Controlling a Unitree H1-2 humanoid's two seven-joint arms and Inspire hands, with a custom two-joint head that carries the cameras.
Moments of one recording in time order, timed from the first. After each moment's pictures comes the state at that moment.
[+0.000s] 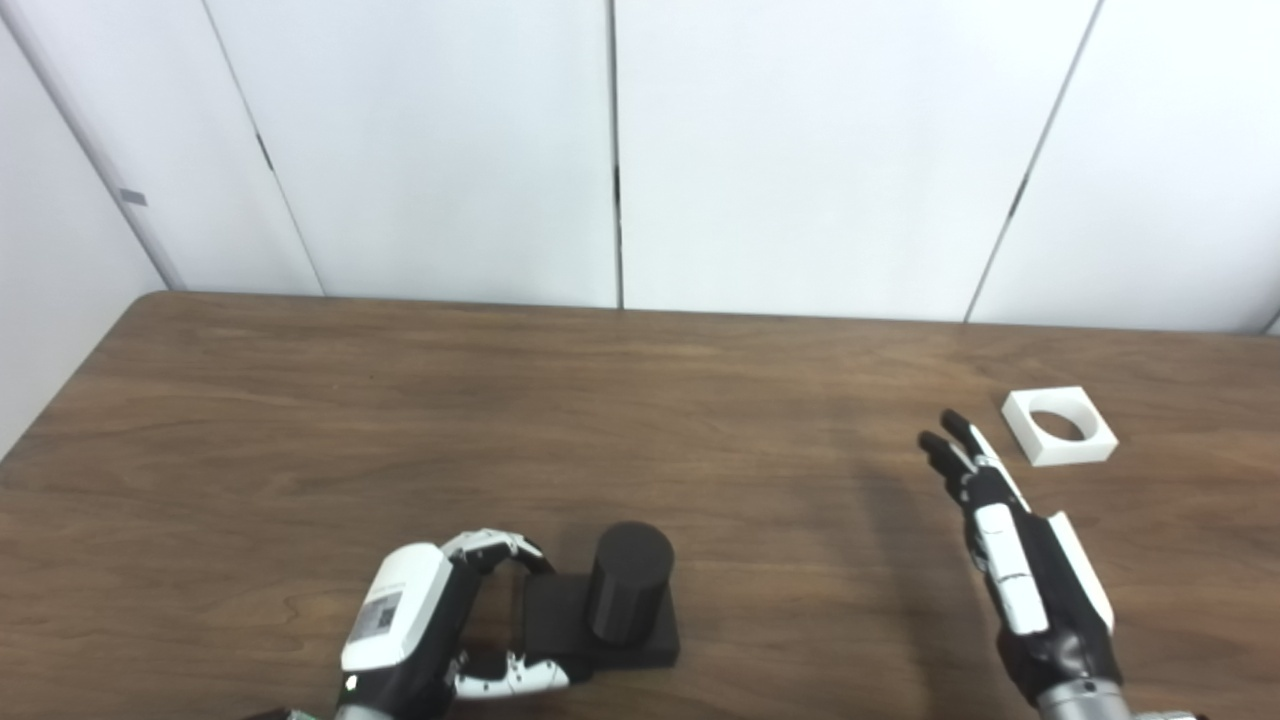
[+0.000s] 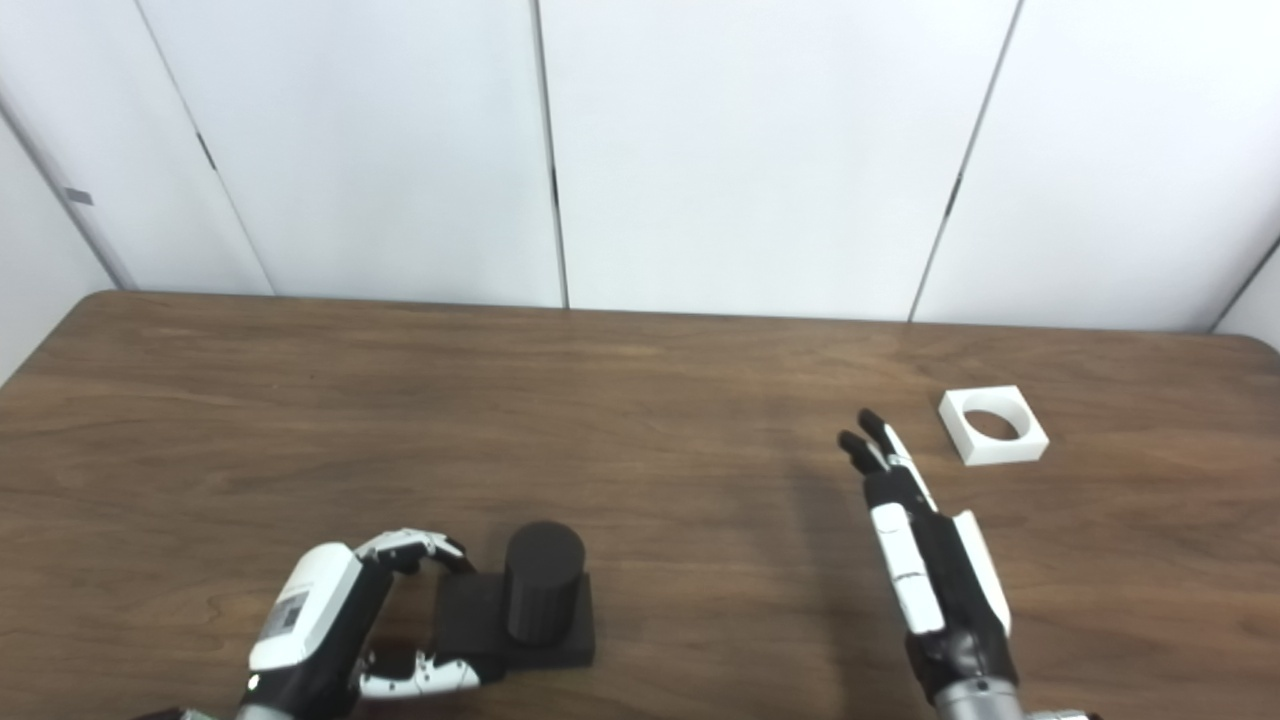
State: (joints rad) left arm 0.18 0.31 -0.30 -0.36 0.68 0.06 0.01; right arm 0.21 -0.03 -0.06 -0.52 -0.11 0.23 0.13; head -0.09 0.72
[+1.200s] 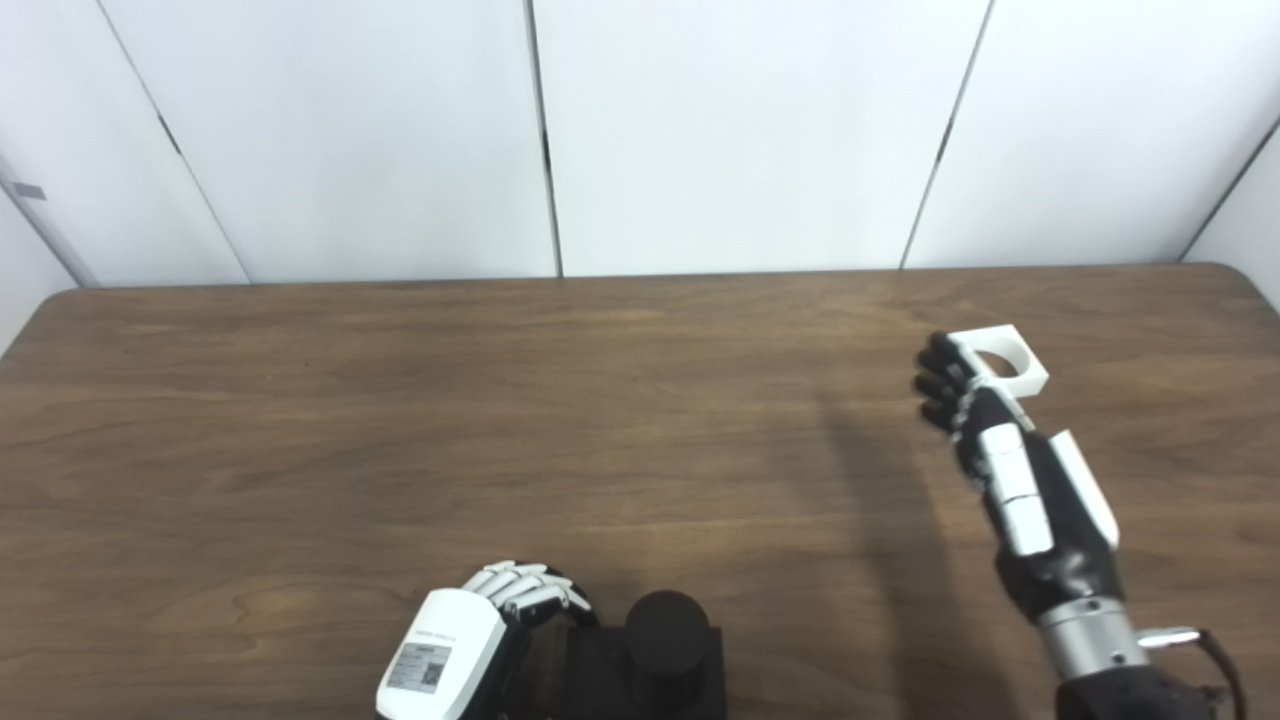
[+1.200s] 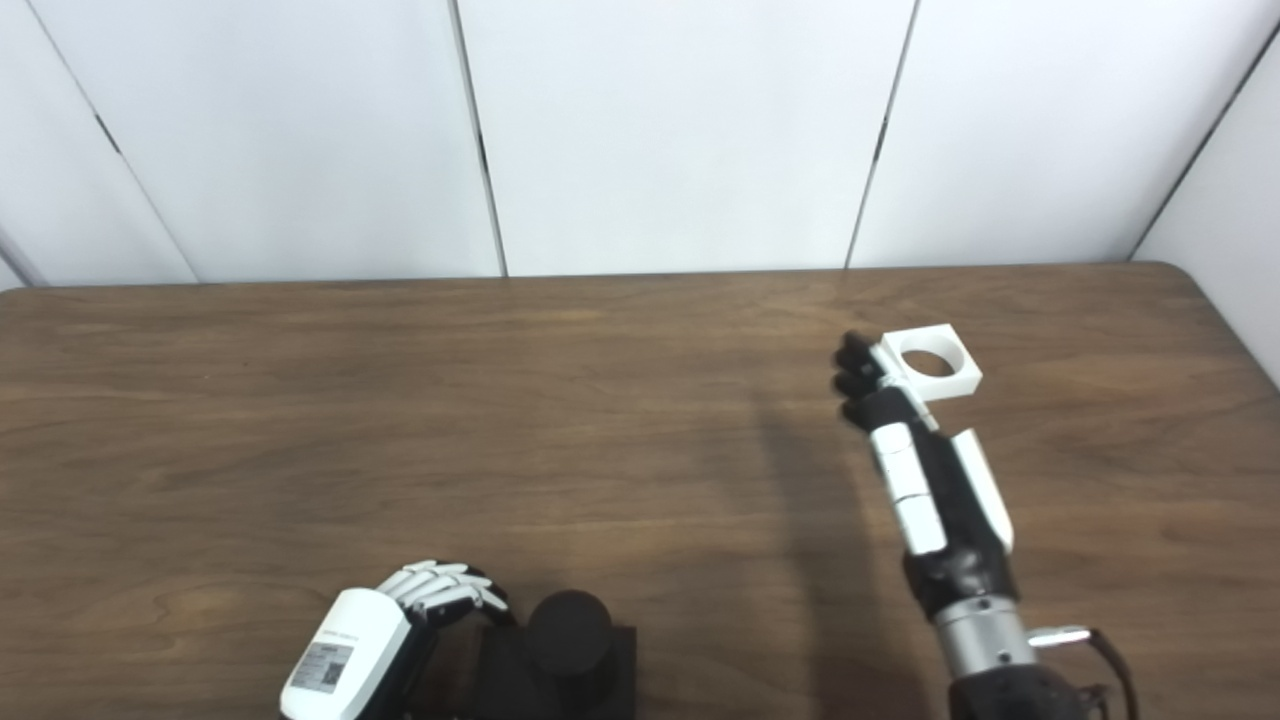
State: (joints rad) left arm 0.23 0.31 -0.42 -0.31 0.91 -0.11 0.06; right arm 0.20 -0.06 -0.17 -0.65 -0.08 0.34 0.13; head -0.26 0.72
